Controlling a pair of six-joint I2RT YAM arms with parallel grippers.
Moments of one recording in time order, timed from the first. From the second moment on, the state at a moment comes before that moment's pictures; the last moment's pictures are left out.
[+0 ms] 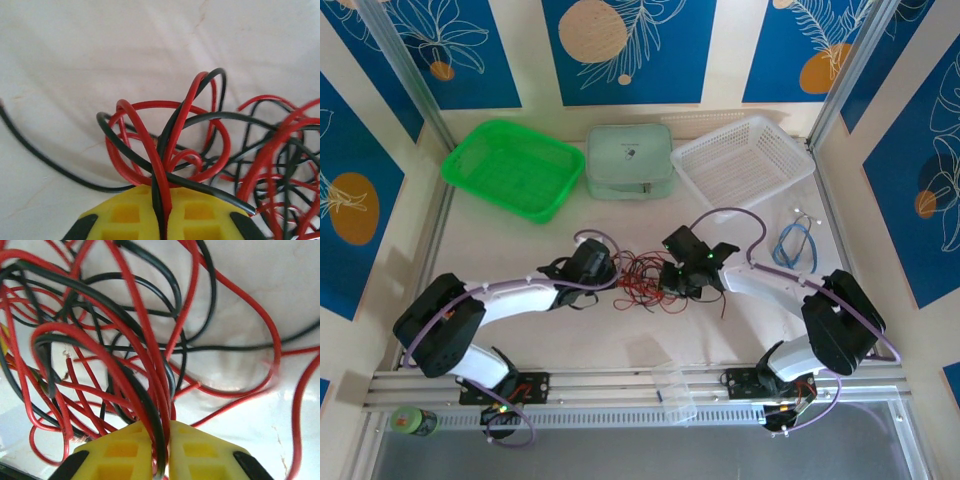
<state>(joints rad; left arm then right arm) -0.76 1.47 0.65 -0.04 -0.09 -0.80 0.73 1.43 0.84 -0.58 -0.16 0.94</state>
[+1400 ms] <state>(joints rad) -0.78 1.50 0.62 0.08 -0.27 -0.69 0.73 1.62 0.89 -0.28 -0.19 1.55</state>
